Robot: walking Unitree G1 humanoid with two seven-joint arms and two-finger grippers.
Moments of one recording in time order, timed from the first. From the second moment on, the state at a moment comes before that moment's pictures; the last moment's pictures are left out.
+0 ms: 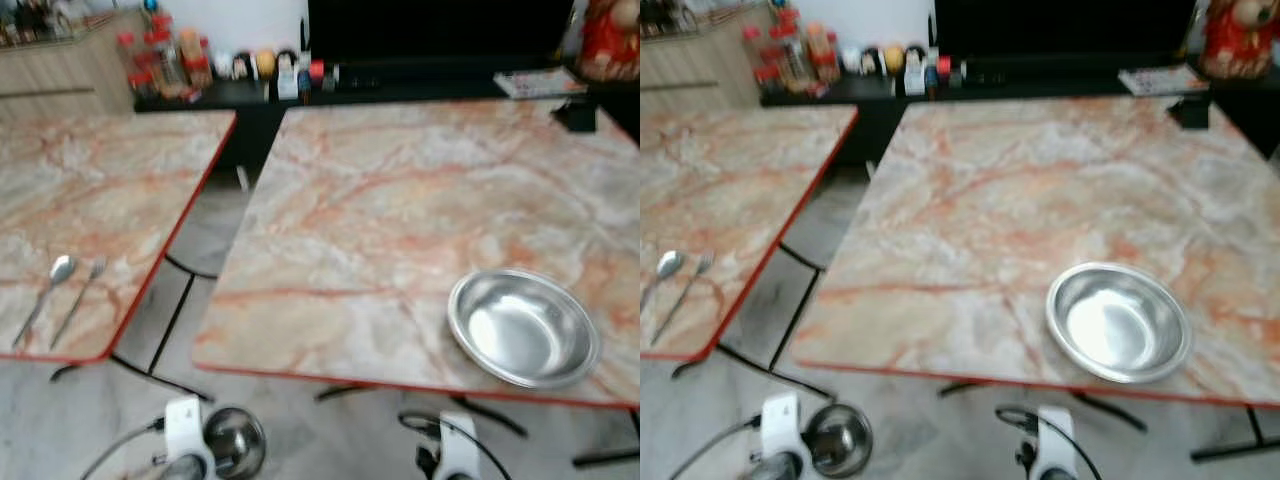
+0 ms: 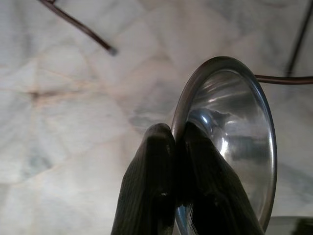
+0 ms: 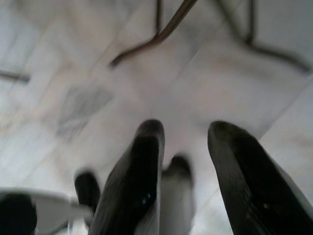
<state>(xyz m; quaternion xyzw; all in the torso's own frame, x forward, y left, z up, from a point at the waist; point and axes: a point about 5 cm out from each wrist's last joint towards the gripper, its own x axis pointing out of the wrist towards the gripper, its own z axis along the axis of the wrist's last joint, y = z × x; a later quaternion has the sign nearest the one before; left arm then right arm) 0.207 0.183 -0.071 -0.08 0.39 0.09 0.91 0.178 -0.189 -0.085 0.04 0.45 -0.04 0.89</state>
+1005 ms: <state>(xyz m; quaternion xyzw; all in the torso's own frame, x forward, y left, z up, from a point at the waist) 0.211 0.181 -0.069 -0.08 0.39 0.08 0.91 0.180 -0.190 -0.084 0.04 0.44 -0.05 0.90</state>
